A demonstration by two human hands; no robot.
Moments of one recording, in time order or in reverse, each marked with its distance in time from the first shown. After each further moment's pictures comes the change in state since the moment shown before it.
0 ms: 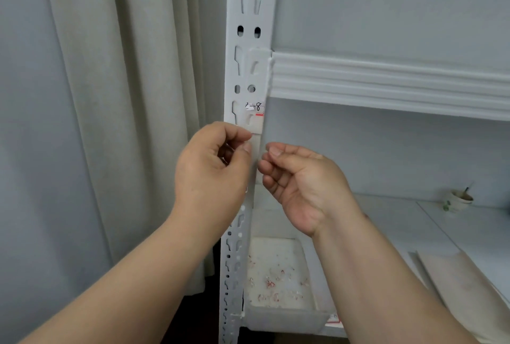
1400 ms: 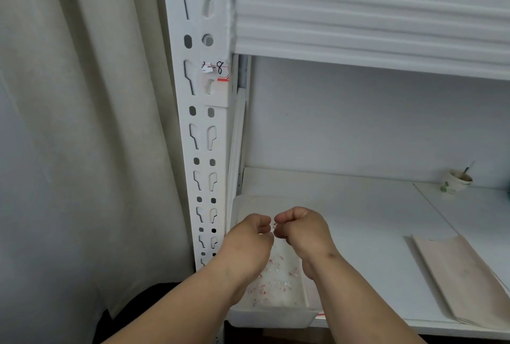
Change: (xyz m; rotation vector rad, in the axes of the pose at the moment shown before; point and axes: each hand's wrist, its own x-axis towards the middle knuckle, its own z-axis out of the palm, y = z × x) left_hand -0.072 -0.105 0.087 0.105 -0.607 -0.788; right_hand 0.048 0.098 -0.132 -0.750 0.325 0.237
